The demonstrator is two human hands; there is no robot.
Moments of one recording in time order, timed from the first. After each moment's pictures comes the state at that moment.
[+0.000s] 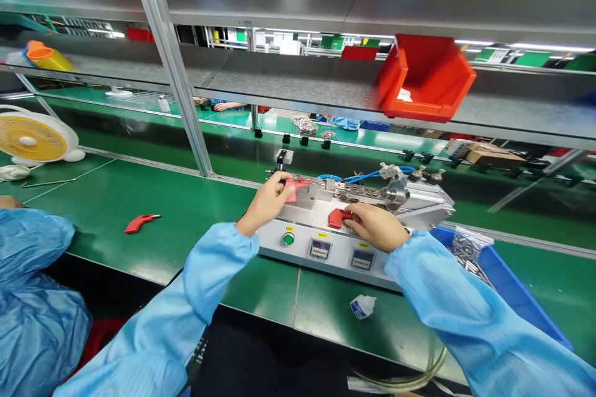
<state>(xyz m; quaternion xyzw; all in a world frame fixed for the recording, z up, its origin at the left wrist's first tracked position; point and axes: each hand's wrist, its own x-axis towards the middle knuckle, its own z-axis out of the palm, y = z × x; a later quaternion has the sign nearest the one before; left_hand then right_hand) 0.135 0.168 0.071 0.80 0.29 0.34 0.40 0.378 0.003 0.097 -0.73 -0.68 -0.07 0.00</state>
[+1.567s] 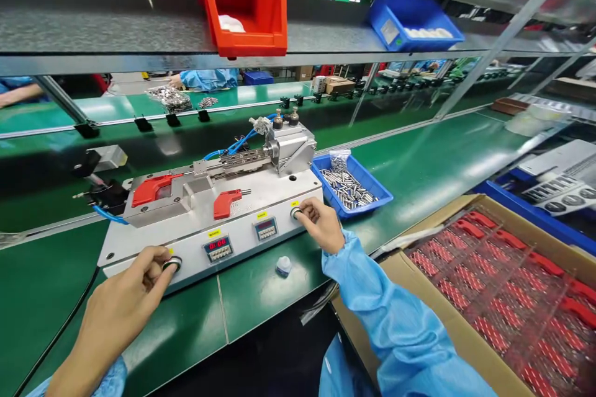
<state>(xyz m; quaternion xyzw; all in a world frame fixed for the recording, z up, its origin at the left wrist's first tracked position) 0.092 0.118 0.005 0.91 0.33 0.13 0.19 0.374 -0.141 -0.018 -0.82 -0.34 0.03 0.46</state>
